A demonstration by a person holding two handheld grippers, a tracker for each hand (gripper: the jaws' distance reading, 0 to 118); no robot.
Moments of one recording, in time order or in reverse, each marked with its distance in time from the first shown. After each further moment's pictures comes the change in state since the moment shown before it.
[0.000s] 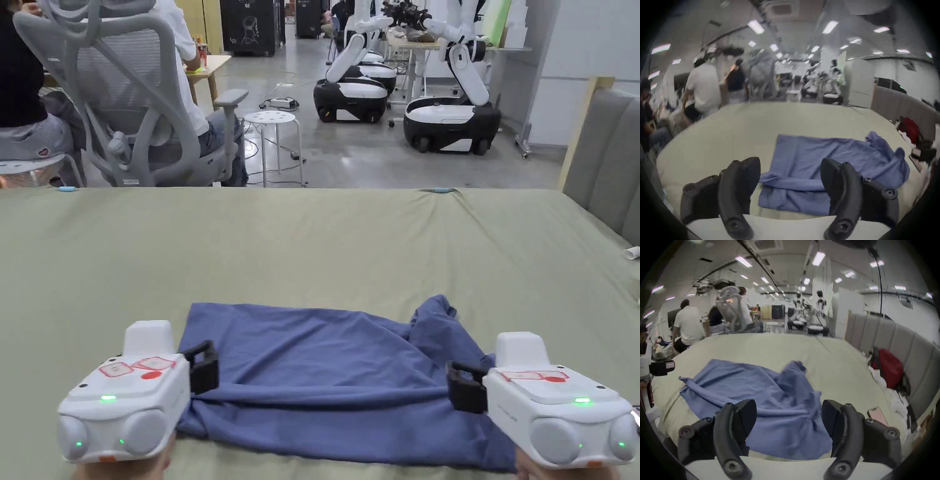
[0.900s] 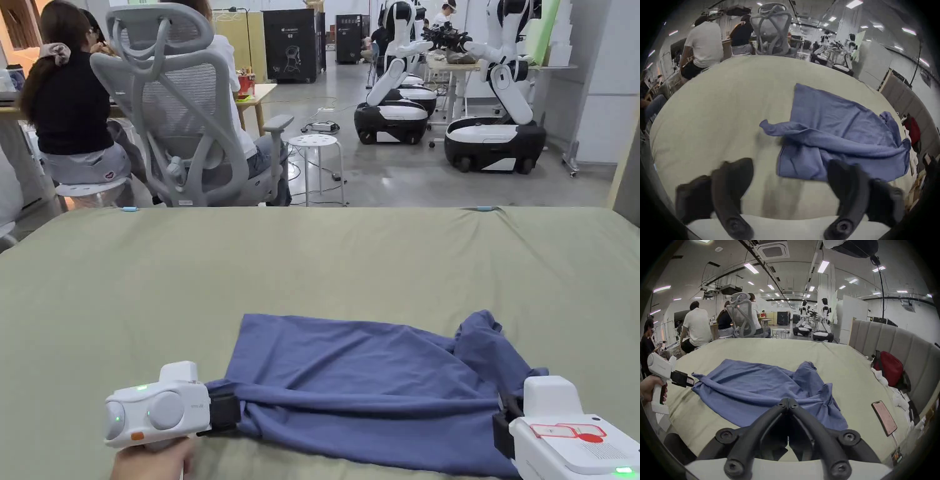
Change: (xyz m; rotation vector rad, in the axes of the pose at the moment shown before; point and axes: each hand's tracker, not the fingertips) left arm -0.078 -0.047 -0.070 -0.453 -0.008 0.200; right arm -0.026 -0.032 0.029 0.034 0.031 -0.007
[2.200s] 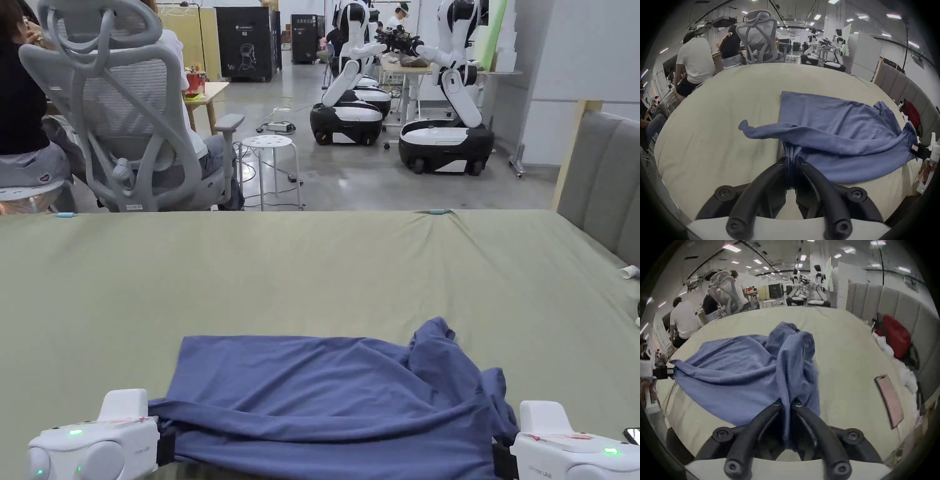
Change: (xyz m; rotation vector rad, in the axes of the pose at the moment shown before) left arm 0.022 -0.008 0.034 0.056 -0.004 -0.134; right arm 0.078 -0.016 -0.047 -0.278 0.002 -0.080
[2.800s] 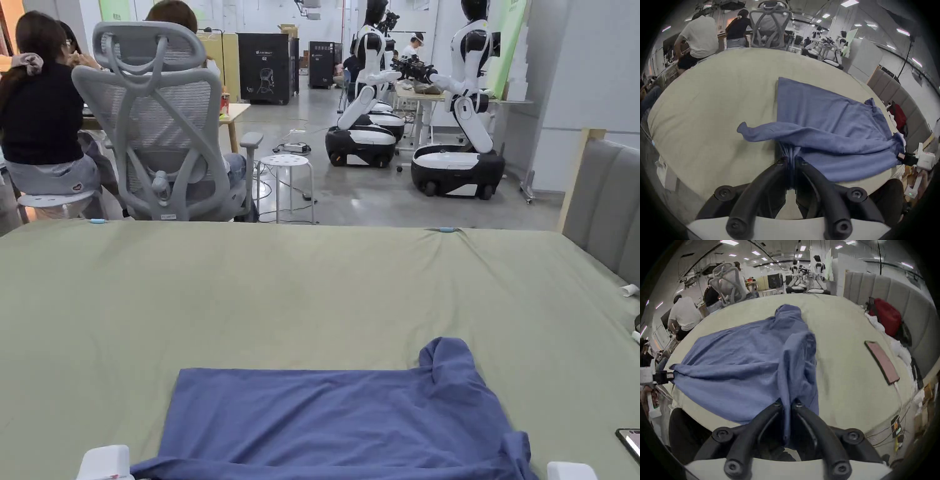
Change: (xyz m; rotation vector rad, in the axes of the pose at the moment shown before) left arm -0.035 -0.094 0.068 -0.087 -0.113 0.127; right arm -0.005 -0.079 0.051 -0.137 0.020 -0.048
